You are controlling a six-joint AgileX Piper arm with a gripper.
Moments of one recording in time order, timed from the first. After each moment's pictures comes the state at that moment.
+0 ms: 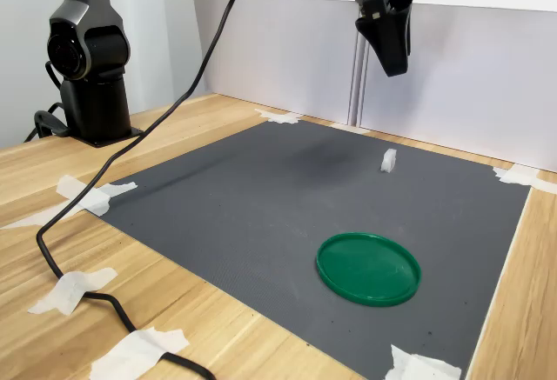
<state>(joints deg) 20.6 97.7 -80.7 9.5 48.0 -2.9</state>
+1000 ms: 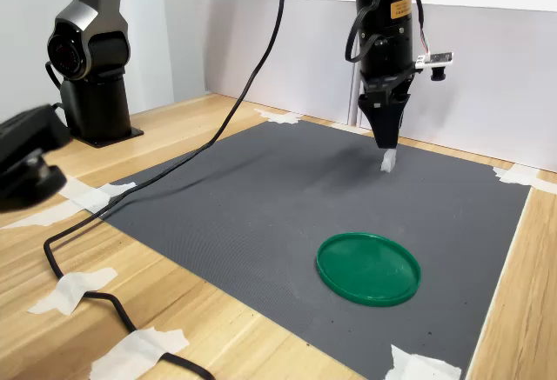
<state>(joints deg) 20.6 109.2 -80.7 9.6 45.5 -1.3</state>
